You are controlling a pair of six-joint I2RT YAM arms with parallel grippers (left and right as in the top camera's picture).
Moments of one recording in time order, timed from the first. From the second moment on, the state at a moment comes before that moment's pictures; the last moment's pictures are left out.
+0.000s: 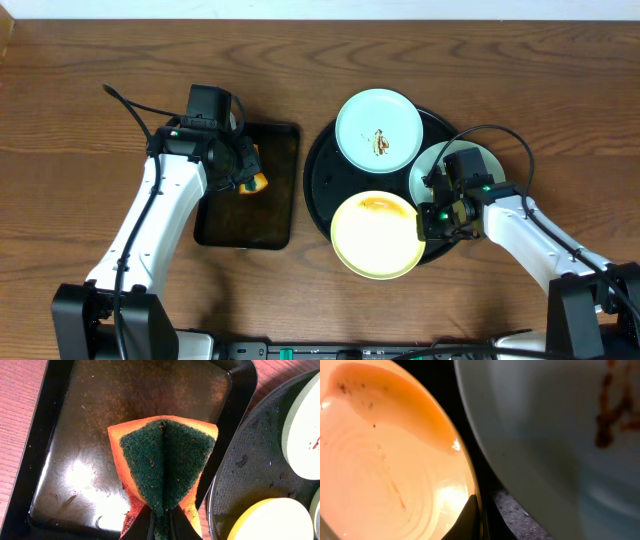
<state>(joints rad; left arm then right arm) -0.13 1.54 1.17 -0.90 0.15 -0.48 0.23 1.55 0.77 -0.63 -0.29 0.23</state>
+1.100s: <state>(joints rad) -0.13 1.54 1.17 -0.90 0.15 -0.48 0.71 1.33 0.89 -0.51 0.71 0.02</state>
